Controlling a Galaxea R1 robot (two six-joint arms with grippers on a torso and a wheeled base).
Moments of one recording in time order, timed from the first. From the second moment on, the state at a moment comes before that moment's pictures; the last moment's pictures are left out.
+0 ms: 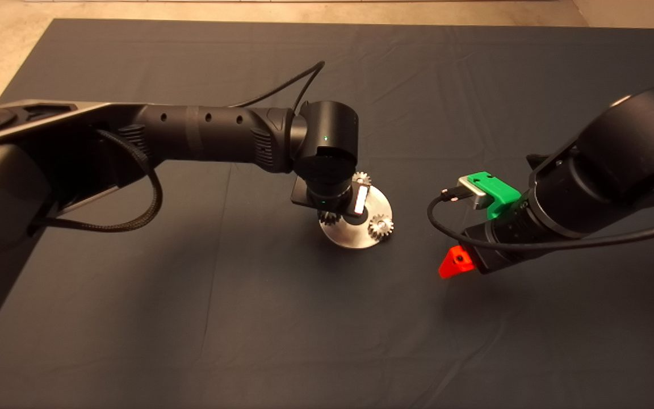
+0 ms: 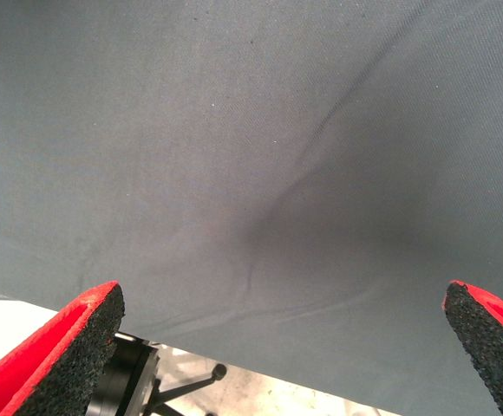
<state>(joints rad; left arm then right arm) -0.35 2.88 -1.21 0.60 1.53 -1.43 0.47 2.42 -0.66 -0.15 -1.53 1.50</state>
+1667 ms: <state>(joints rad) -0.32 2.88 -1.21 0.62 1.53 -1.43 0.46 2.42 -0.66 -0.15 -1.53 1.50</state>
